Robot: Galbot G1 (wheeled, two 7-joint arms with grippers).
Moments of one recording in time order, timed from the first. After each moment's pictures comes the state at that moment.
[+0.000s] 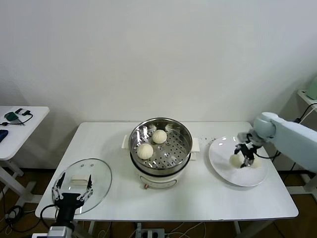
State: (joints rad) left arm 1.74 -1.53 -0.75 -2.12 0.17 -0.02 0.02; right arm 0.41 0.75 -1.25 1.08 0.01 0.11 -1.12
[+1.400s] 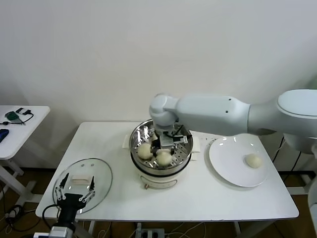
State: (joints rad) left arm 1.74 -1.49 -0.74 -2.11 0.16 -0.01 0.03; right arm 0.59 1.31 -1.42 1.35 -0.18 0.54 -1.15
